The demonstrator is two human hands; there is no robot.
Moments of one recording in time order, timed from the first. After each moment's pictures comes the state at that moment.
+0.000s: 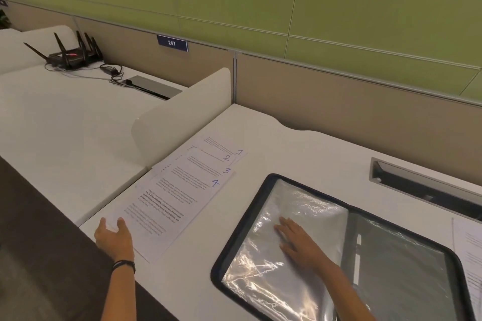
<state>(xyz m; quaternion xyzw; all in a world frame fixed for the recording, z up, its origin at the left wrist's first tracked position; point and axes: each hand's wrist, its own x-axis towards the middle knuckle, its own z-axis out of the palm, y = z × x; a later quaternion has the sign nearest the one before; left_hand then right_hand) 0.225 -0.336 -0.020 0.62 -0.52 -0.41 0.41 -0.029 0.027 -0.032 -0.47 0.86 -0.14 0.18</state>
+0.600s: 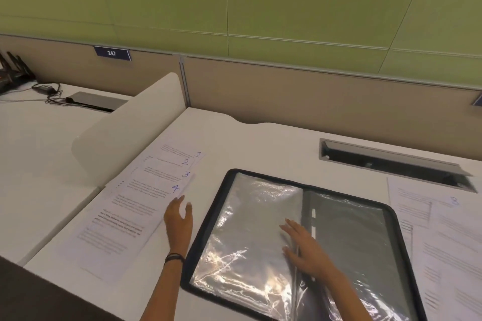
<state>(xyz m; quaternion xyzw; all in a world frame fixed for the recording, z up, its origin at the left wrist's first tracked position) 0.084 -0.190 -0.021 0.34 -0.78 -0.44 0.30 -0.004 0.133 -0.024 -0.37 0.89 -0.23 0.11</state>
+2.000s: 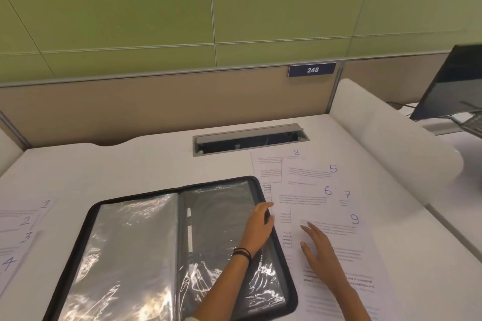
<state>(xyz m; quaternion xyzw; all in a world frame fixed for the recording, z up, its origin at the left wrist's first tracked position) -0.024 0.250 -0.003 -0.12 -0.86 -0.49 -0.08 0.056 0.432 -0.050 0.06 0.93 -0.36 -0.04</state>
